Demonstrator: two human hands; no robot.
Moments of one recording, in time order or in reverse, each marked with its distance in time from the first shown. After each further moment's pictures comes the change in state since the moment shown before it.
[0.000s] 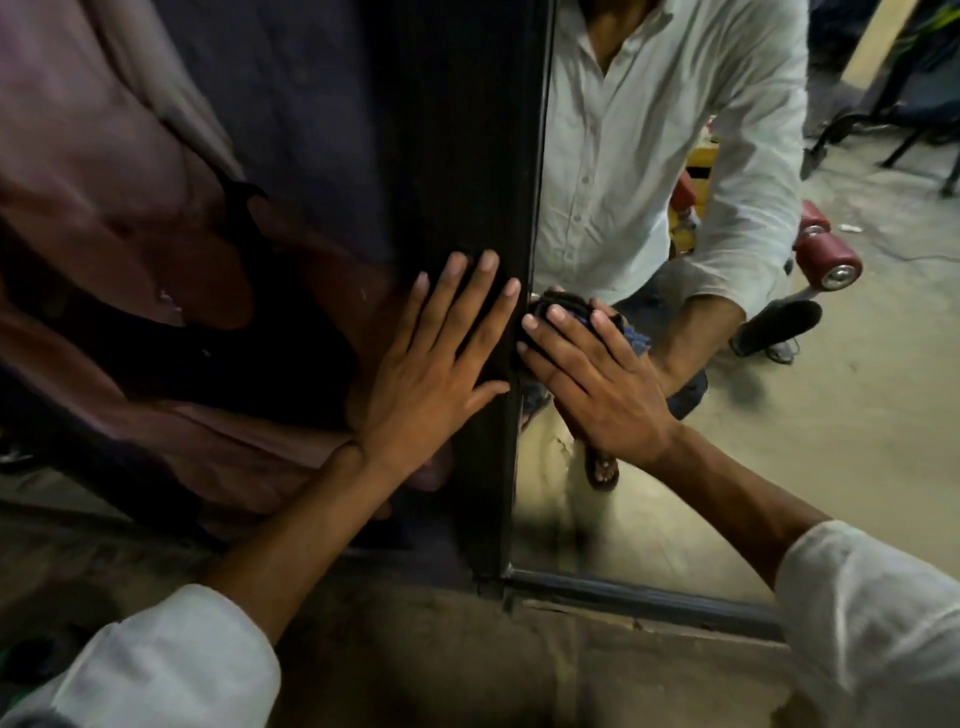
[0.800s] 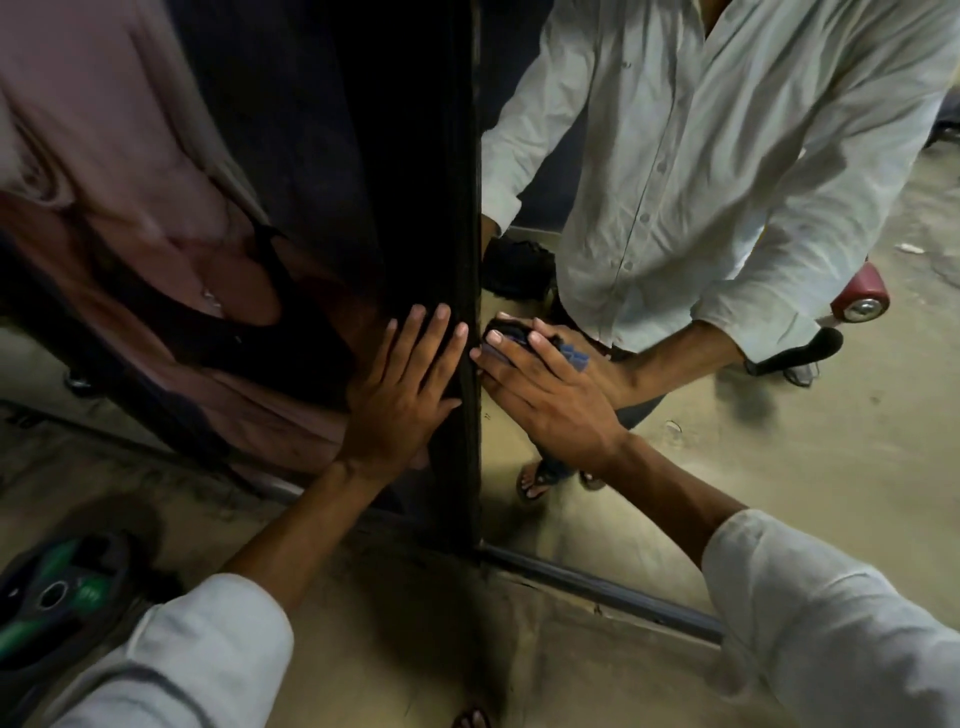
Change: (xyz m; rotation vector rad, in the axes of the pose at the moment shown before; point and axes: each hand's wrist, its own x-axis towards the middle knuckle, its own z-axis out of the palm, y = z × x) left_hand 0.005 0.021 -0.029 0.023 -0.084 -0.171; right_hand 0.024 0.045 -0.032 0.053 -0.173 -0.209
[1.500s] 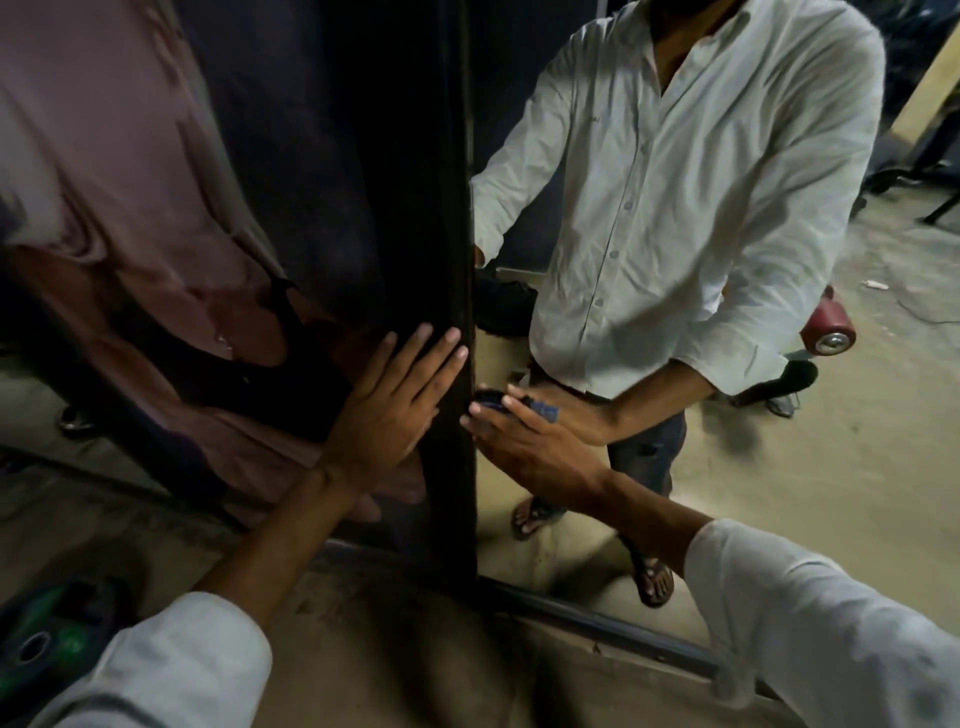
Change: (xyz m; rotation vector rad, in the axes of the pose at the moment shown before) left_hand 0.023 -0.025 -0.042 0.132 0.001 0.166; right_hand -0.009 -0.010 0.001 -0.027 -0.125 -0.261
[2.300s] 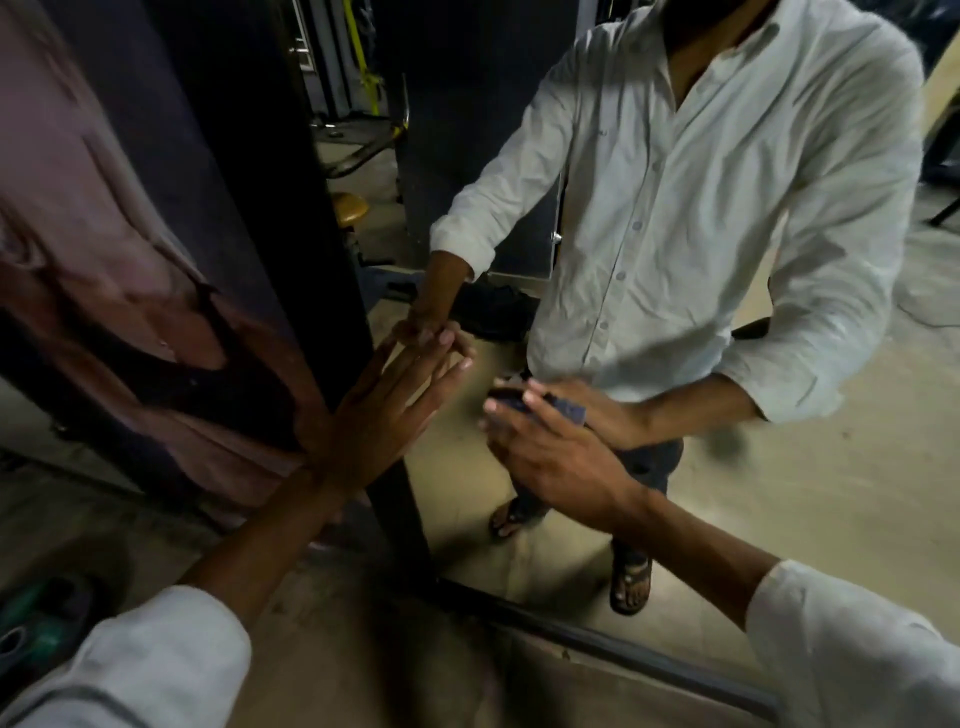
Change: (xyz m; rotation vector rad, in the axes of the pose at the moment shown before) left_hand 0.067 0.083 -0.015 0.030 0.201 0.073; right_hand -0.121 0.052 -0.006 0.126 0.225 0.157
